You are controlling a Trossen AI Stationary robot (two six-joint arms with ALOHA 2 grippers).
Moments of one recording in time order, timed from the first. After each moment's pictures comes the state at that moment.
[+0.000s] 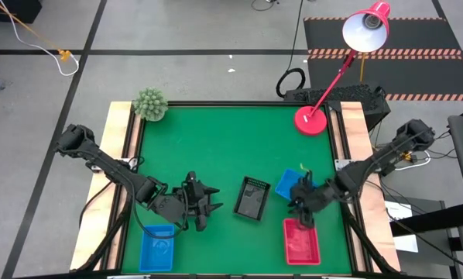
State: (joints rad) left arm -0.56 1.44 0.99 -0.05 -0.67 -0.53; right arm 0.55 1.09 0.59 -0.40 0.10 0.77
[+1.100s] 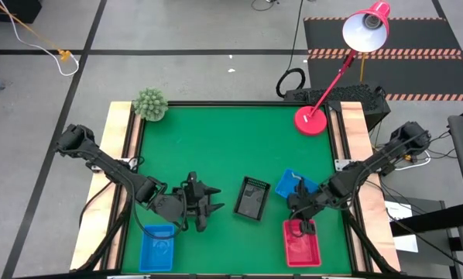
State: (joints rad) left arm -0.56 1.44 0.99 0.00 -0.67 -0.50; right arm 0.56 1.21 0.59 -0.33 -0.04 0.72
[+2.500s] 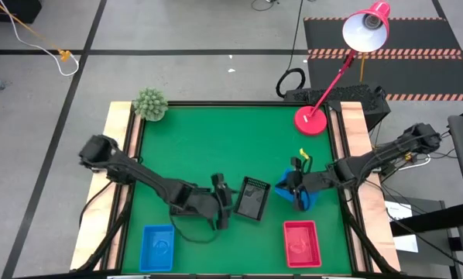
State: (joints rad) left arm -0.40 1.73 1.10 0.02 -0.49 -0.18; right arm 0.36 1.01 0.55 -0.22 0.29 0.26
